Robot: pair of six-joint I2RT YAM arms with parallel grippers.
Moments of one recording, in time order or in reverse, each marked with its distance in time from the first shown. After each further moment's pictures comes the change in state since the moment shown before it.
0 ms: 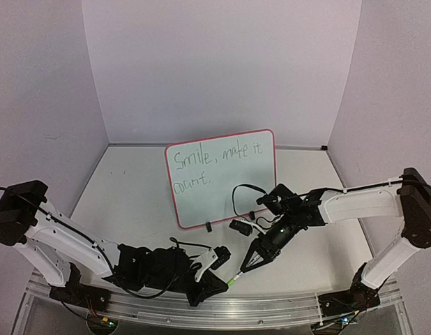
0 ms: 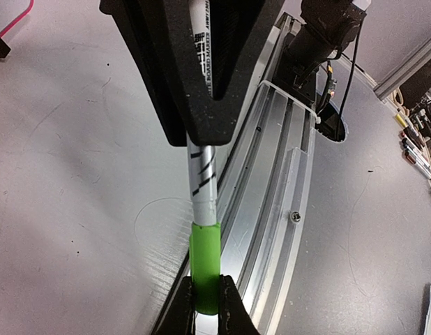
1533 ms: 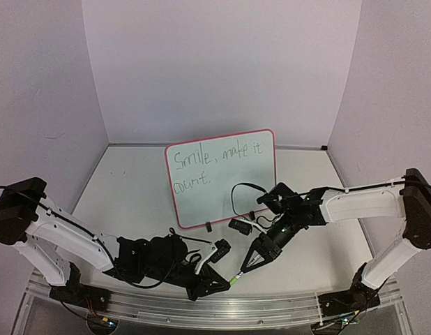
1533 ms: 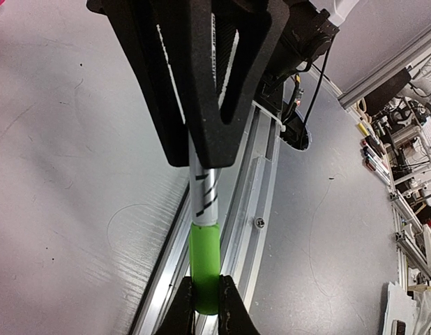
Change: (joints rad) left arm 0.075 -0.011 0.000 0.049 0.190 -0.061; right arm 0.009 -0.013 0.010 -0.013 -0.024 -0.066
